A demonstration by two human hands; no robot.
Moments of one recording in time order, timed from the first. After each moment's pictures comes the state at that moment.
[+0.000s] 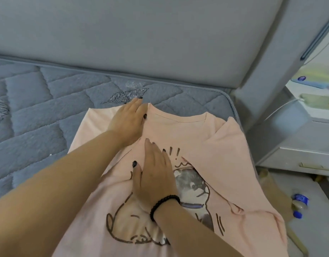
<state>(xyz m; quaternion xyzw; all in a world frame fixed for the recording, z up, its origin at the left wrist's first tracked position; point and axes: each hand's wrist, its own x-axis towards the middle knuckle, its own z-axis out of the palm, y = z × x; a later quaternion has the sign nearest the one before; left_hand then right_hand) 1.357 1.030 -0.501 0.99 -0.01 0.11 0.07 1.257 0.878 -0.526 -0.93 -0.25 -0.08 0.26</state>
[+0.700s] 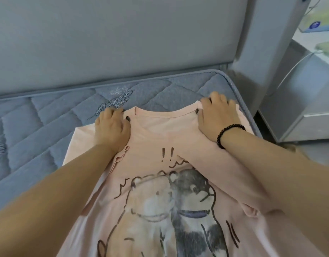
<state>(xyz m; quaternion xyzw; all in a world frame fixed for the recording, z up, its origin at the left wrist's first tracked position) 1.381 1.038 -0.520 0.98 0.12 0.16 0.08 1.443 0.758 -0.511 -0.99 -0.14 -0.08 0.04</state>
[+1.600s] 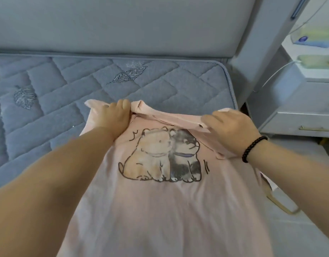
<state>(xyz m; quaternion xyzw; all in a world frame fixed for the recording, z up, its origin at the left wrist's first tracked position) 1.273 1.016 -0.485 0.99 0.10 0.05 -0.12 1.301 0.694 -0.448 -0.85 -0.46 -0.25 0.05</state>
